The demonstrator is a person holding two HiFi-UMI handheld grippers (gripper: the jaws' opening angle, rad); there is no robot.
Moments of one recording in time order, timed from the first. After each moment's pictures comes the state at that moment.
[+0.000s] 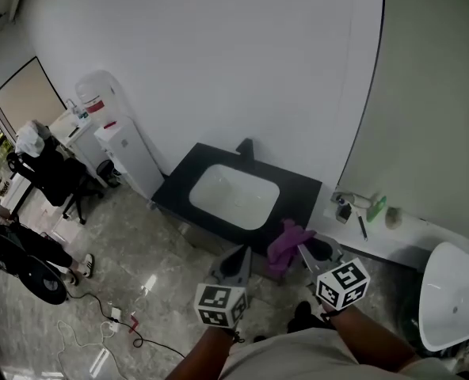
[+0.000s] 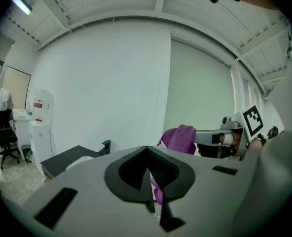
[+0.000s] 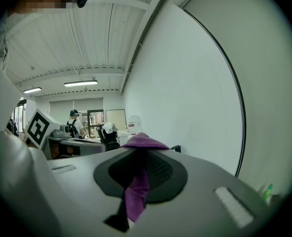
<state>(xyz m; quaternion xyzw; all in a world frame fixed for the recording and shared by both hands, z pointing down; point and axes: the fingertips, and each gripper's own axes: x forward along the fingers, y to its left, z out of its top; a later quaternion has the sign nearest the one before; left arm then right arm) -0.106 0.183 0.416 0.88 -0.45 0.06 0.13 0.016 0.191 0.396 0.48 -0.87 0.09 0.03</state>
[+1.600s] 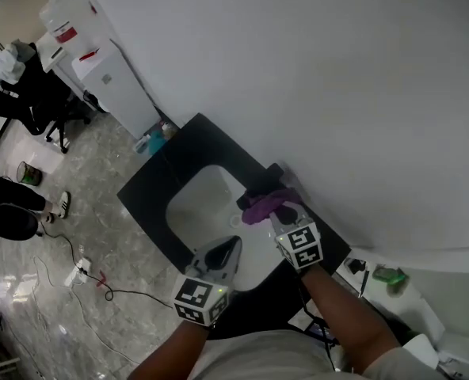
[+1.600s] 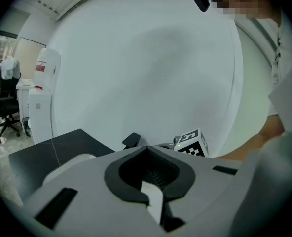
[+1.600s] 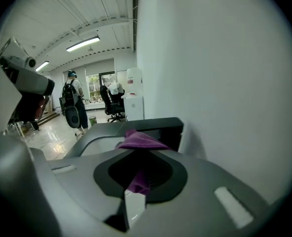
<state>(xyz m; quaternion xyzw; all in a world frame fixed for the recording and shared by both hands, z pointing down) -0.110 -0.245 0.567 0.83 -0.49 0.09 0.26 -0.038 -0.342 0.667 0.35 -0.90 0.12 0.24</state>
